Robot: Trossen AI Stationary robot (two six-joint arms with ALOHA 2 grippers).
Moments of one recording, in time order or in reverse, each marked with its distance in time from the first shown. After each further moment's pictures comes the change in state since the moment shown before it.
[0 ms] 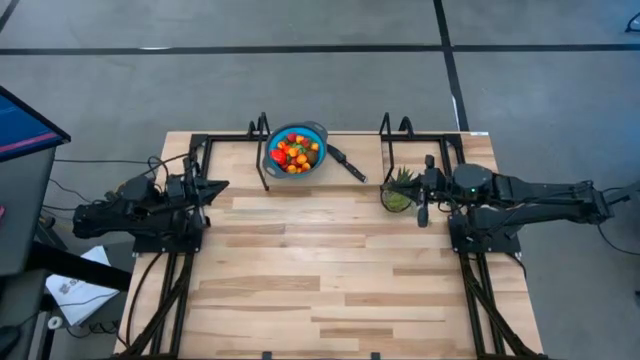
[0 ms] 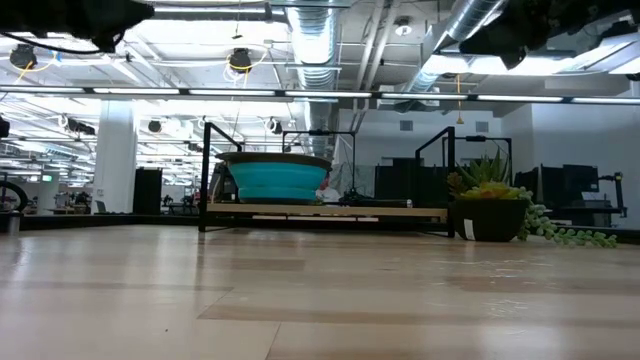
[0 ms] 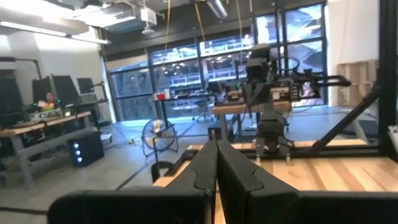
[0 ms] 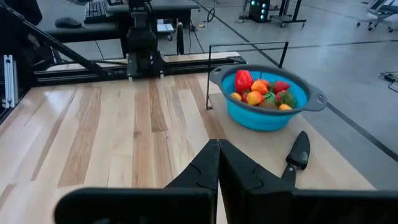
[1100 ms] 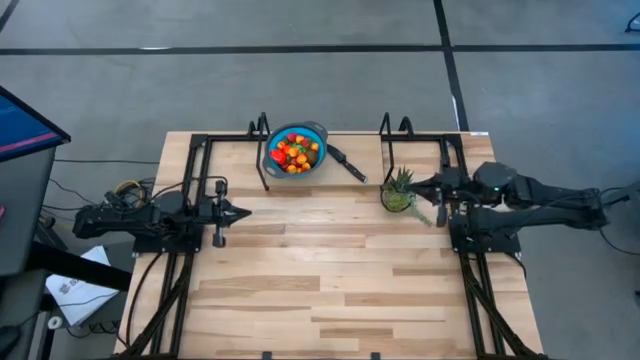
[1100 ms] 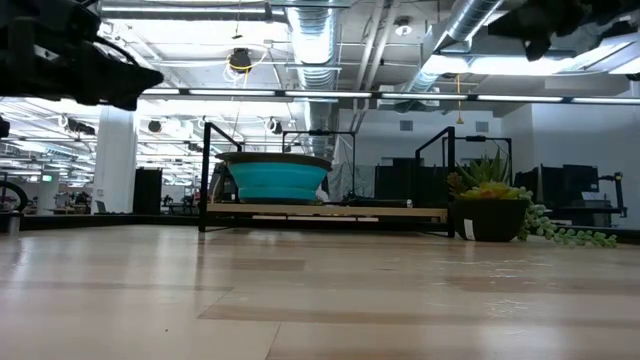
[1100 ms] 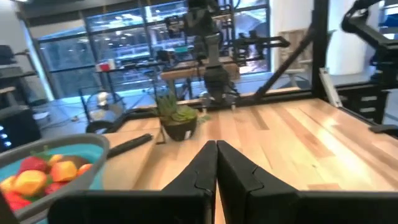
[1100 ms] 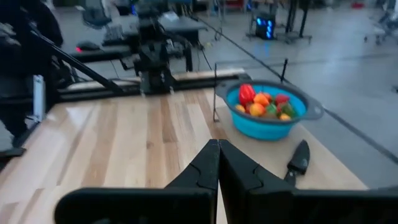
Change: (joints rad) left arm 0.000 0.002 -0.304 0.134 0.199 -0.045; right arm 0.000 -0.184 0.000 -0.114 -0.033 0.016
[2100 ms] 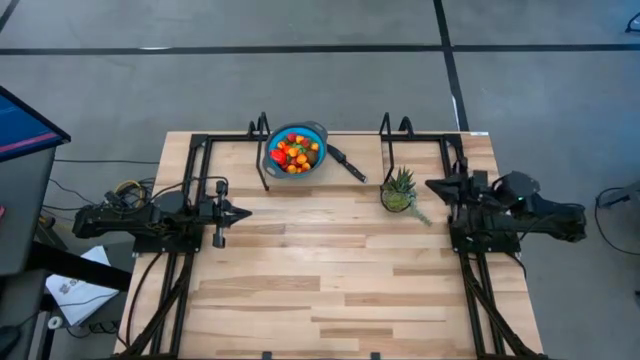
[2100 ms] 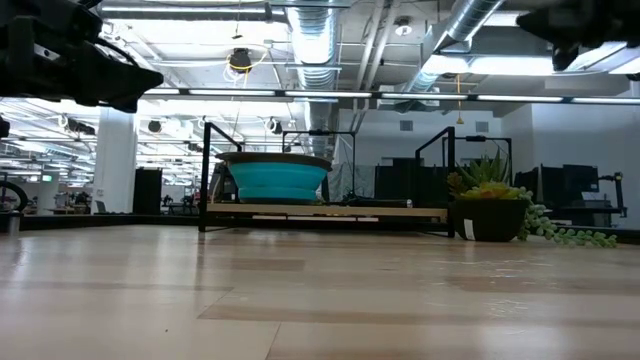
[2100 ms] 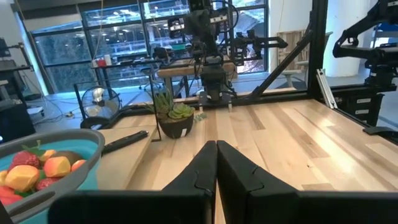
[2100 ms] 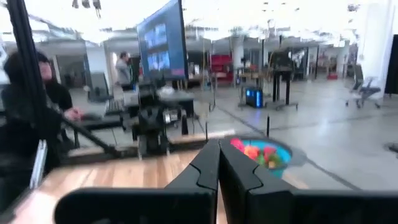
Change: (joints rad) left arm 0.000 0.006 0.000 -0.003 0.013 -0.030; right arm -0.002 -0.422 -0.232 0.159 0.032 -0.023
